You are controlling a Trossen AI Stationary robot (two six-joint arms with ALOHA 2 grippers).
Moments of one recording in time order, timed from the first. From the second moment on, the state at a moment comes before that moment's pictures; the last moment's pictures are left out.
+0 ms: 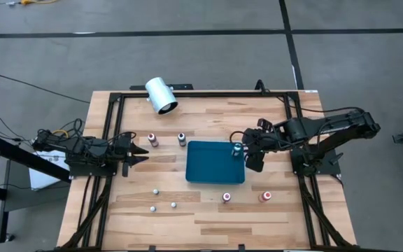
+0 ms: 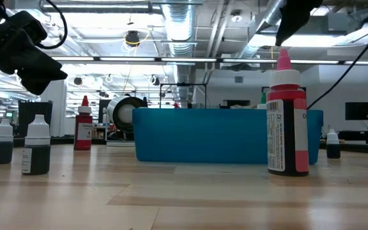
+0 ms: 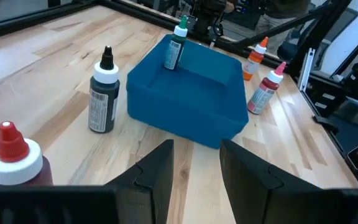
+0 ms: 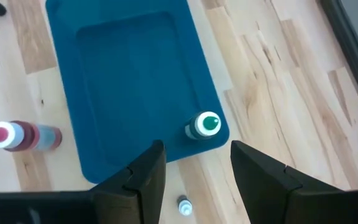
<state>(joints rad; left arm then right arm) -0.25 0.01 0.15 -0.39 -0.30 -0.41 0.20 1.31 1.28 -1.13 0.30 0.38</state>
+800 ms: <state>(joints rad) -0.25 0.01 0.15 -0.26 -0.36 -0.34 0.26 1.13 1.18 -1.07 0.45 0.39</state>
